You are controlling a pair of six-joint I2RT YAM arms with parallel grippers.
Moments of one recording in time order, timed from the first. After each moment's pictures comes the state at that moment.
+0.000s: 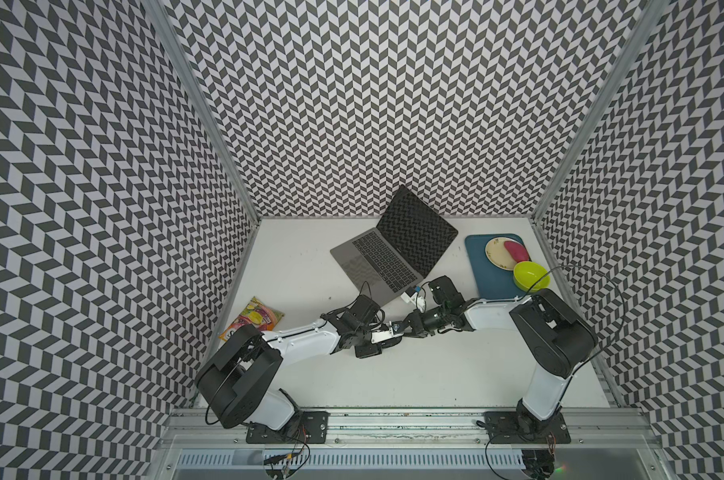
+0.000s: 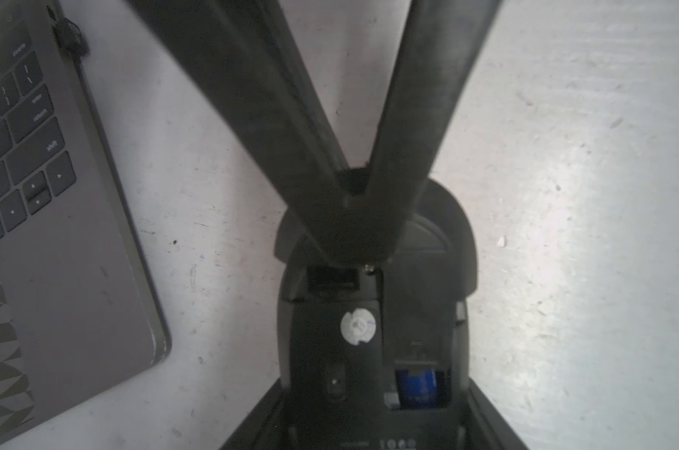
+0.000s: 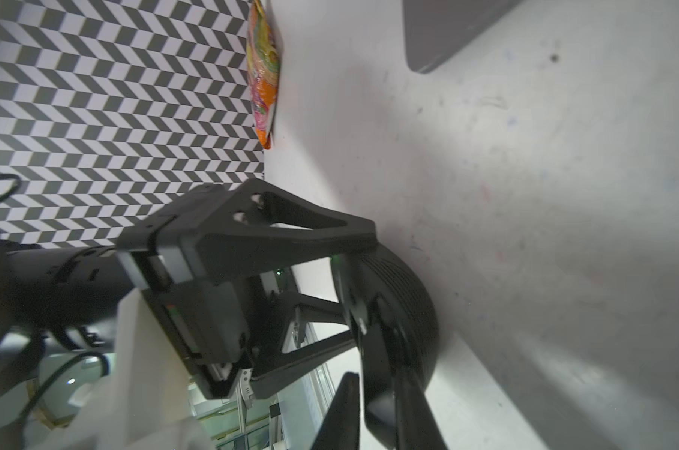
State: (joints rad) left arm -0.74 1.48 0.67 -0.25 0.12 0.69; right arm 0.57 1.81 0.80 0.09 -0.93 0.60
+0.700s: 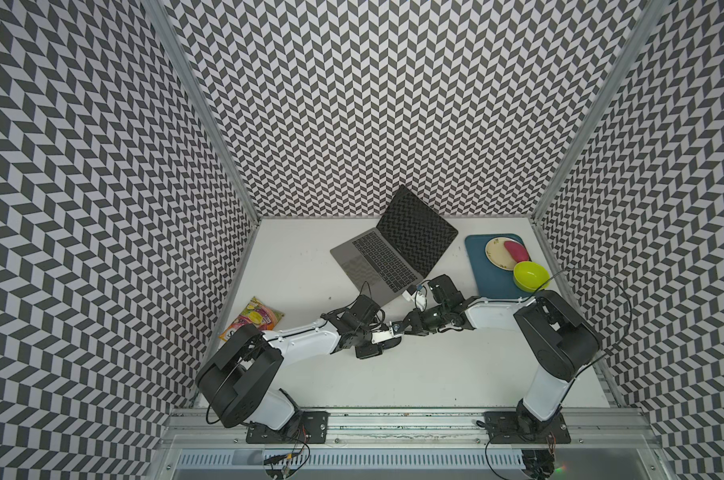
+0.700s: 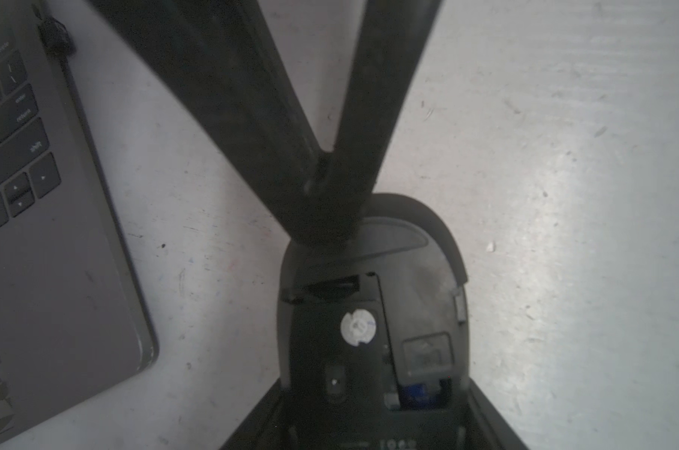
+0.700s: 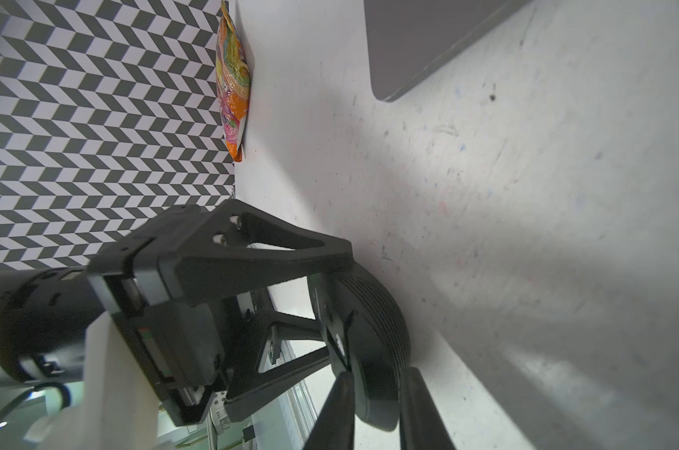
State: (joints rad) left arm -0.74 1.48 0.67 -0.25 0.16 0.67; right arm 0.60 1.79 0.83 0.02 -0.82 0.56
